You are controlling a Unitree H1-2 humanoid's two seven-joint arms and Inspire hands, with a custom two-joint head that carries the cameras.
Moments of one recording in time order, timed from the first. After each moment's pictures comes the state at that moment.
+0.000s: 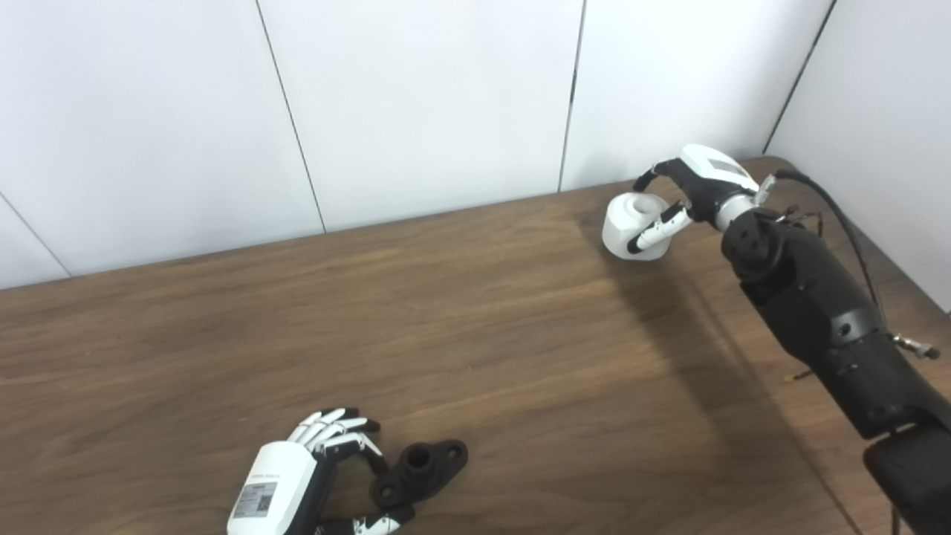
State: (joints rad) left arm 0.11 0.28 -0.34 -0.18 0.84 -0.17 0.03; right arm -0.56 -0.65 0.16 0.25 -0.65 0.38 0.25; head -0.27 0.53
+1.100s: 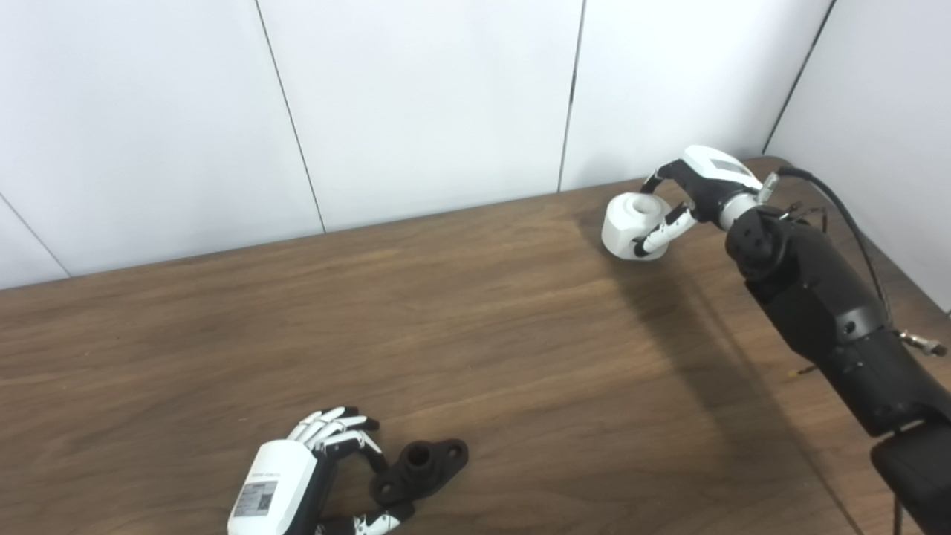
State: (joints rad) left arm 0.11 0.27 -0.33 -0.19 0.85 -0.17 0.03; right arm -0.56 -0.65 0.18 0.25 -0.67 0.38 0.27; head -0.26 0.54
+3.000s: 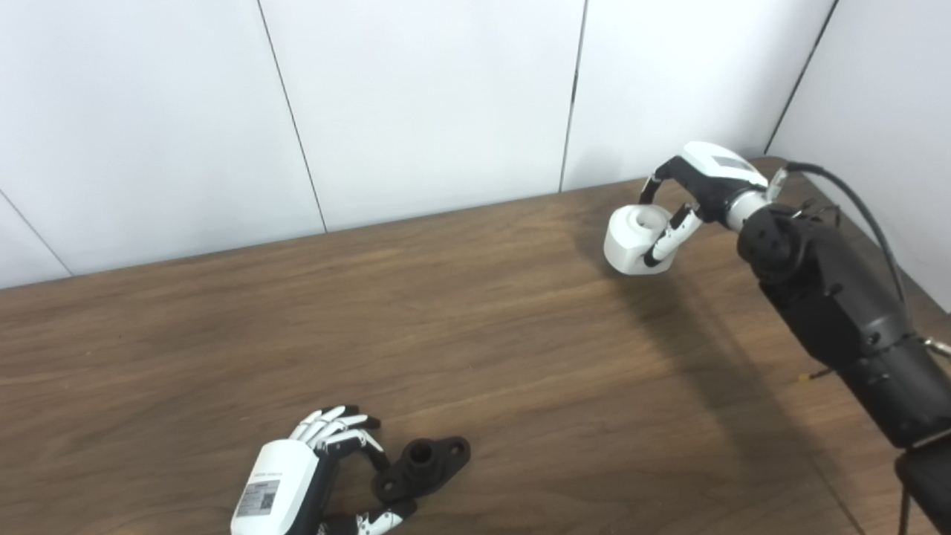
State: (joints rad) left arm 0.12 0.25 -0.33 -0.19 0.85 -0.15 0.03; right arm -0.51 -0.71 0.17 -0.02 -0.69 0.45 0.43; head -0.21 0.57
